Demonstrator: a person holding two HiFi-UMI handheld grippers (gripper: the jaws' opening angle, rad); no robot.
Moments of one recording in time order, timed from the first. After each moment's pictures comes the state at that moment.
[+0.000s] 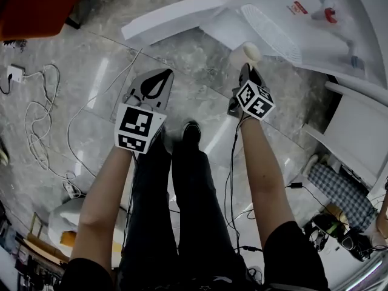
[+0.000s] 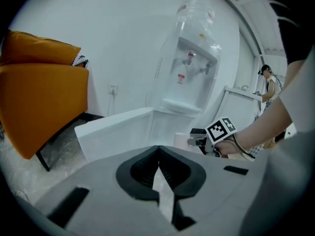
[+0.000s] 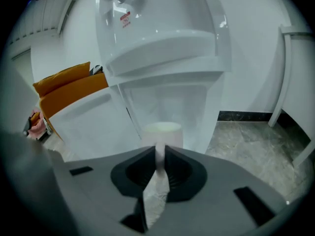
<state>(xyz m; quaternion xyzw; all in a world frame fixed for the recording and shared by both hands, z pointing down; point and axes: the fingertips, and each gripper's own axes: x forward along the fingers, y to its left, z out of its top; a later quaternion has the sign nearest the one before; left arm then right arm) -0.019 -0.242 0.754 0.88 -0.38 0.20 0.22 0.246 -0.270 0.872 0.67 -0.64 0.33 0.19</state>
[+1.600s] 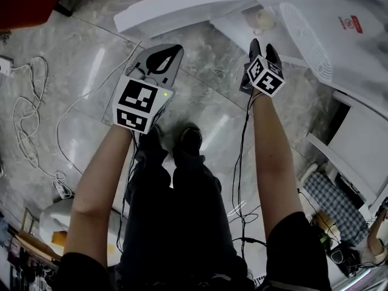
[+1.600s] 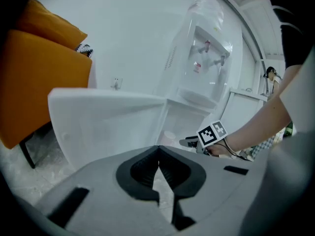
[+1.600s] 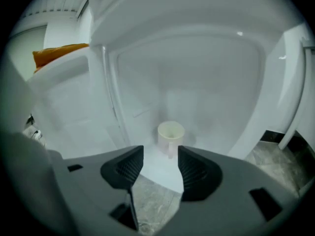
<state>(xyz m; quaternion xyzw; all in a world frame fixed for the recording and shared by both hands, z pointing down) -0.011 -0.303 0.846 0.88 -0.39 0.17 0.23 0.260 -0.373 0.963 0.67 -0.66 0.24 0.24</state>
